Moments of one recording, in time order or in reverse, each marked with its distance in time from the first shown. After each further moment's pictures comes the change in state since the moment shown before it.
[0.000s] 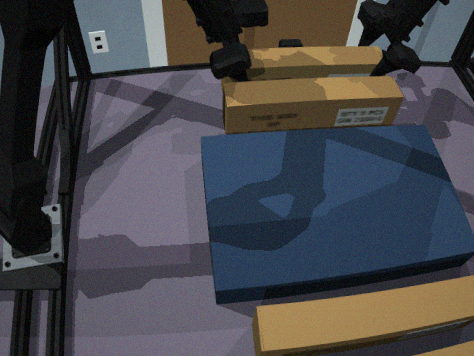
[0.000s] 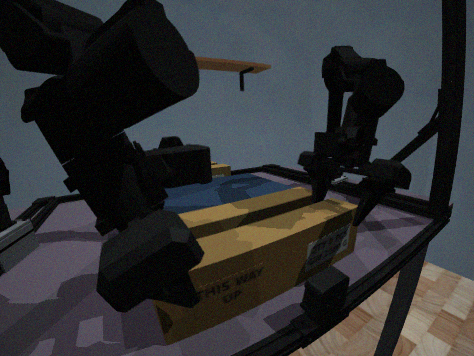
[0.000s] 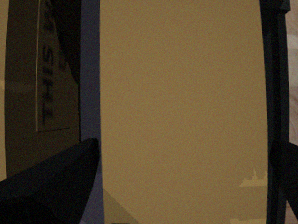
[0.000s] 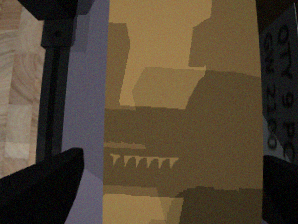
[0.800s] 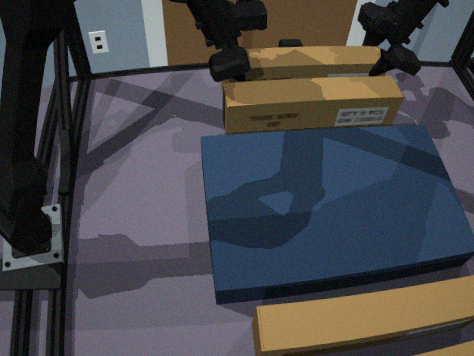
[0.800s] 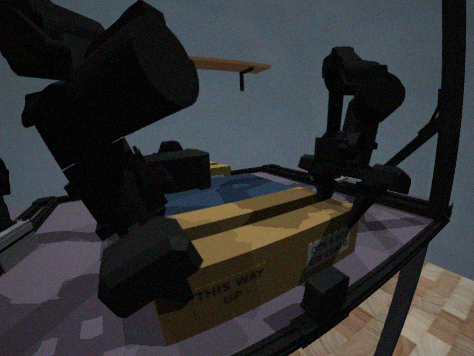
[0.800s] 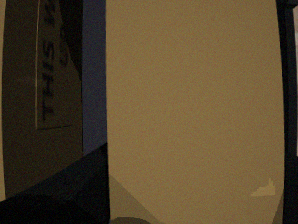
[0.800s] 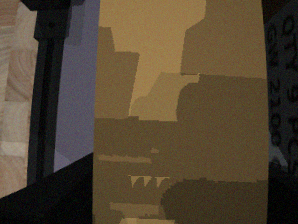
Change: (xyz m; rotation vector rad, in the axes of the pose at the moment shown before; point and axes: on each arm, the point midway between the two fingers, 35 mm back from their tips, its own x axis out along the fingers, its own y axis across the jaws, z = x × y) left arm 0.004 0.002 -0.003 0.003 0.006 0.009; right arm 0.006 -0.001 -0.005 -0.005 0.009 -0.010
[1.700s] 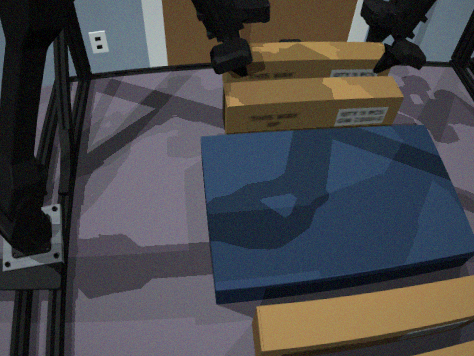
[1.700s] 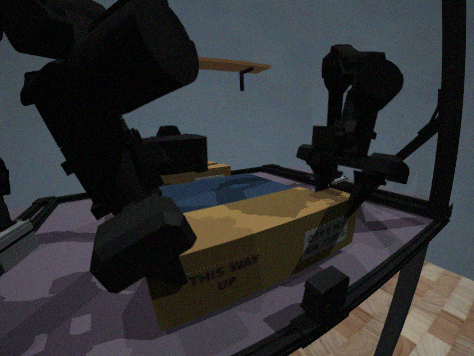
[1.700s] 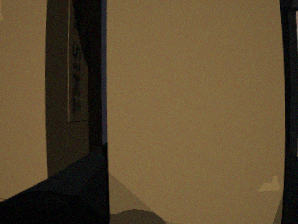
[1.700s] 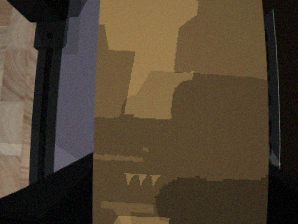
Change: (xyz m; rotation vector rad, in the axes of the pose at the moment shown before) left arm -0.016 0.006 0.004 0.008 0.018 0.028; right arm -0.015 -0.004 0.008 -0.001 0.008 -0.023
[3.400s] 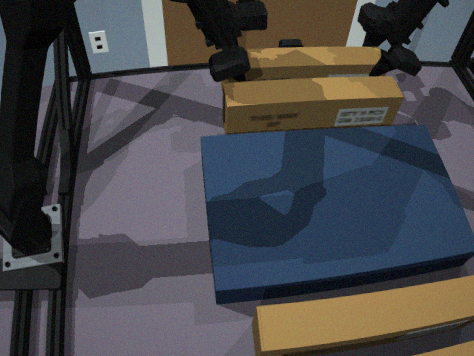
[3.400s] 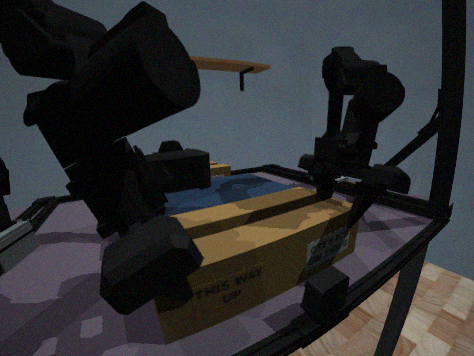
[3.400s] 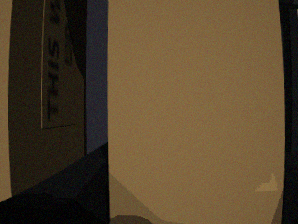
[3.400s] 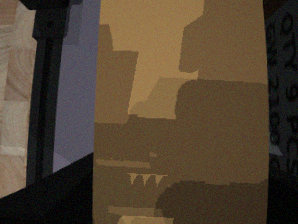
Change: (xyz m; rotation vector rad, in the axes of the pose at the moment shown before) left arm 0.015 -0.005 -0.004 -0.014 -0.011 -0.023; right arm 0.015 0.004 -0.008 0.002 -0.003 0.020
